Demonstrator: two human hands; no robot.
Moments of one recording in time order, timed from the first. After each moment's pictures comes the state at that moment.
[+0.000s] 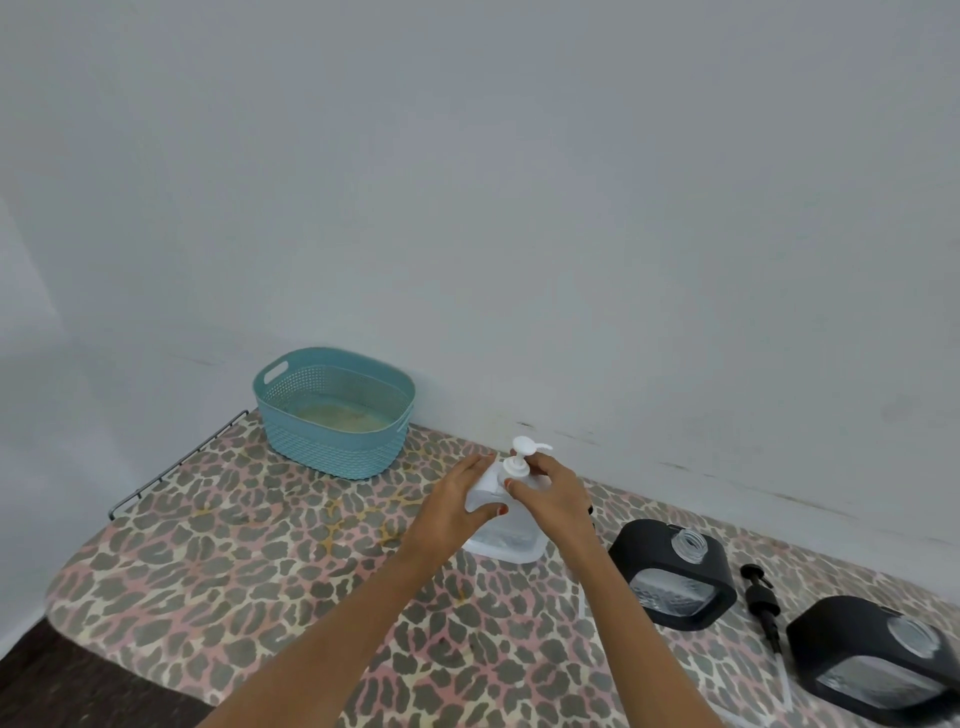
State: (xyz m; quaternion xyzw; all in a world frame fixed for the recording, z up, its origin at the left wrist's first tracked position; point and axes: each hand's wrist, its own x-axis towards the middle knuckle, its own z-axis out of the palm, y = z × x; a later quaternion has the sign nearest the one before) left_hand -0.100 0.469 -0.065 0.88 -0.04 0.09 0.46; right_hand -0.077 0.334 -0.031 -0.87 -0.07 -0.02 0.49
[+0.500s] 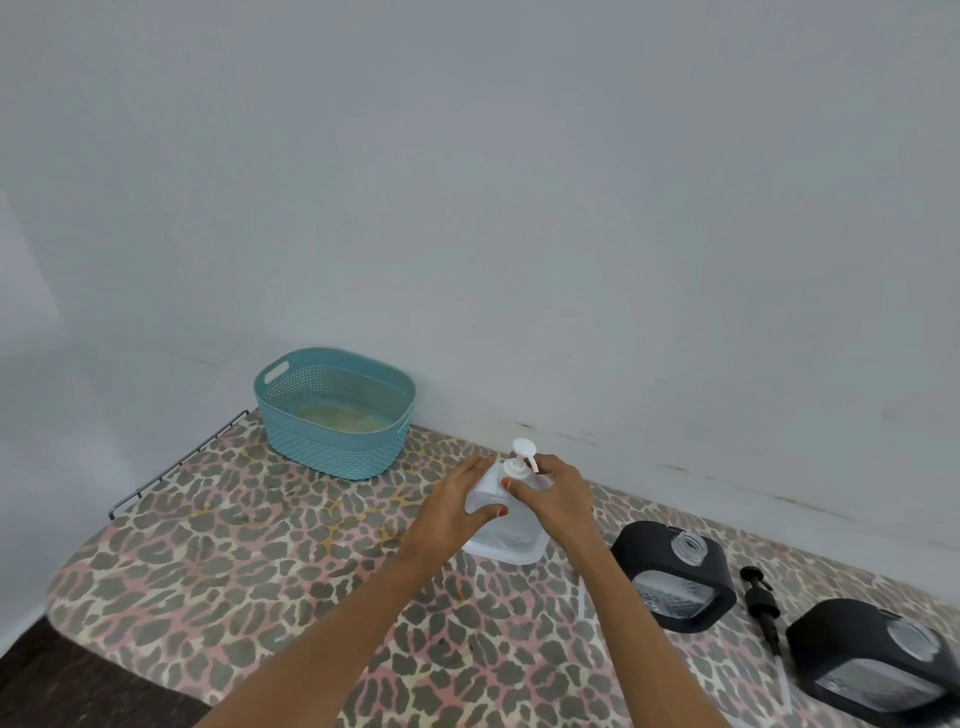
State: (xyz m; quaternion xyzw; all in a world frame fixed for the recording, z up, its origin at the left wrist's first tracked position) left_hand -0.098 0.470 -0.067 0.88 -0.04 0.09 0.46; right_hand -0.073 0.330 -0.029 -0.89 -0.06 -0.02 0.46
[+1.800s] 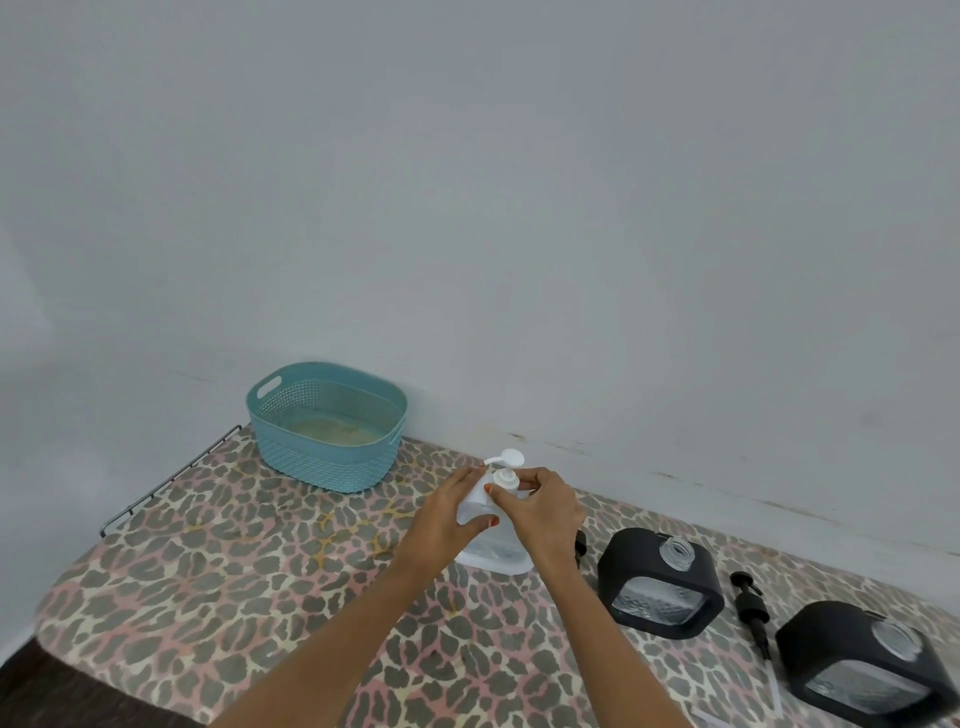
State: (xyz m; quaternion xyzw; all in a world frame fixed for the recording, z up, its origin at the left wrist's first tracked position) left_hand -0.103 0.468 -0.065 0.88 -0.05 0.10 0.47; right_hand -0.090 0.345 -0.025 -0.88 0.02 -0.10 0.46
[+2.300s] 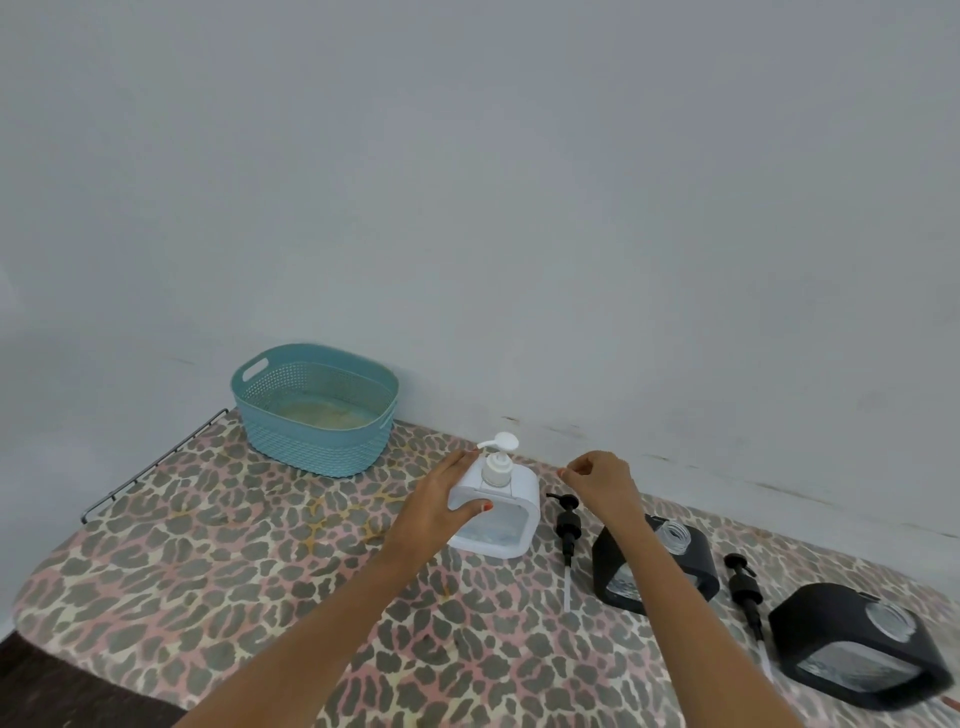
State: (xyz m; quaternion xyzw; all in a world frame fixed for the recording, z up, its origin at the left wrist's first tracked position) left_hand -0.100 0.471 -0.068 0.88 -0.05 0.10 0.46; right_hand -0.048 0.274 -0.016 -0.94 0.04 -0.01 0.33
